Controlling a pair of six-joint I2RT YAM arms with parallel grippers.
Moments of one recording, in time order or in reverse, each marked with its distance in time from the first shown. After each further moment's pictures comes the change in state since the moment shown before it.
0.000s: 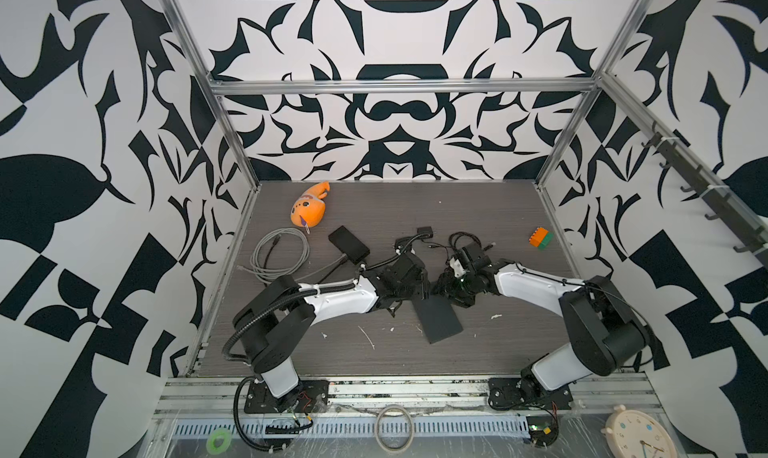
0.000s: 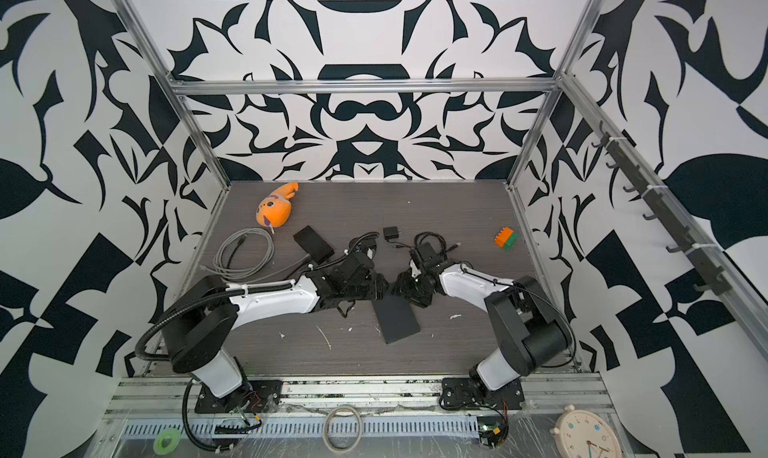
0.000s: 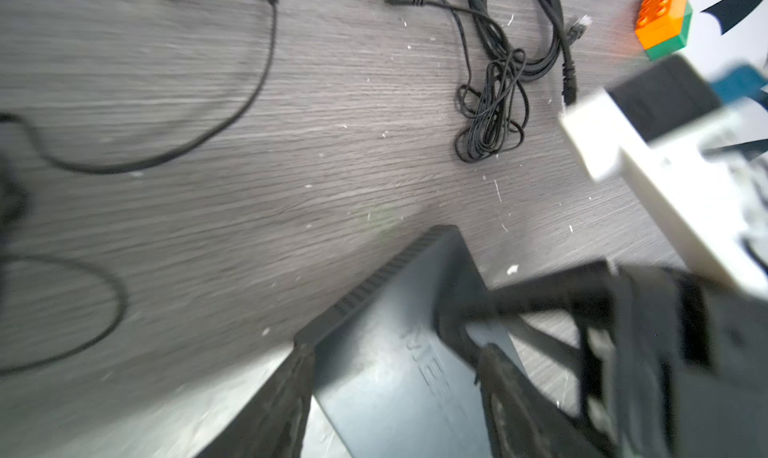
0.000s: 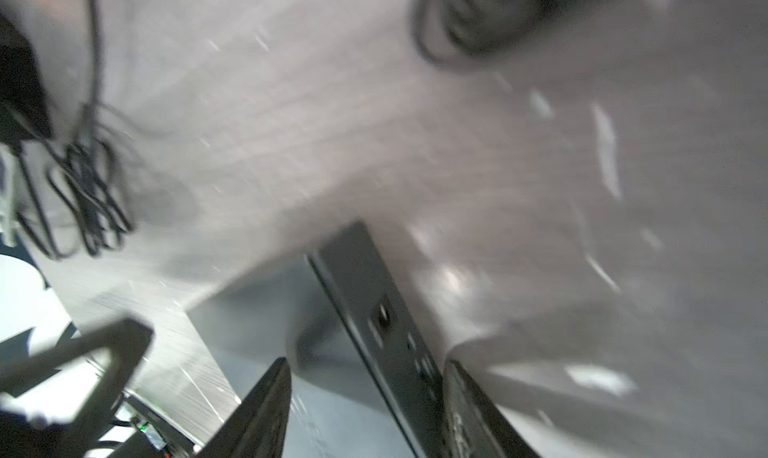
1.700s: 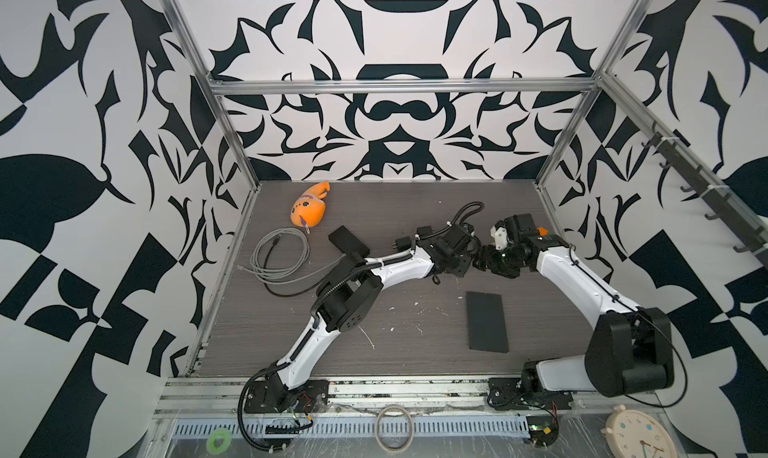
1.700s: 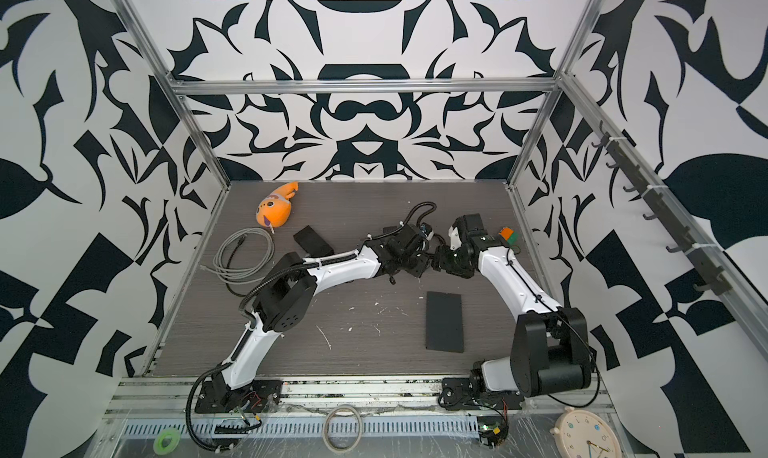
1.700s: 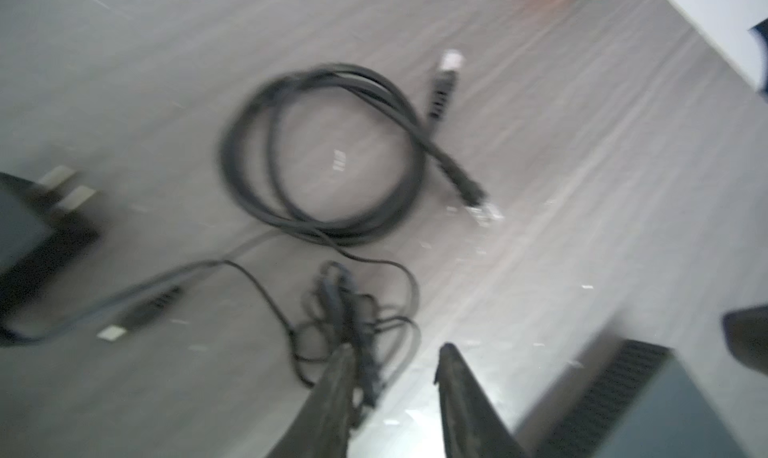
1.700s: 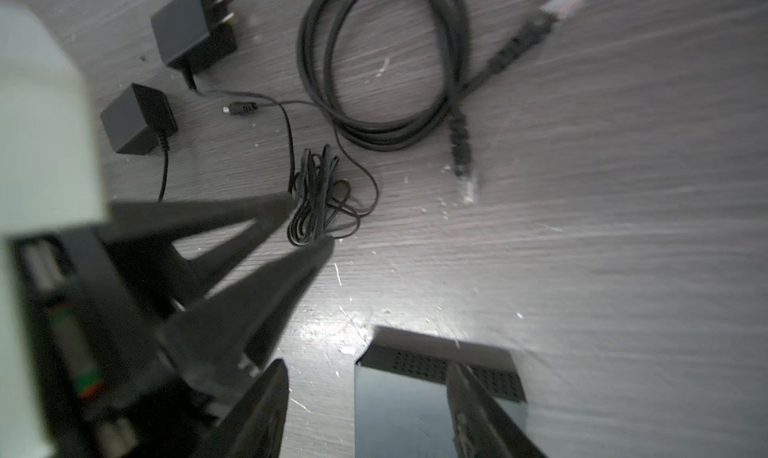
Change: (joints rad) left arm -0.017 0.604 0.807 -0.173 0.057 0.534; right arm -0.368 -0.203 0.193 -0.381 0.130 -0.438
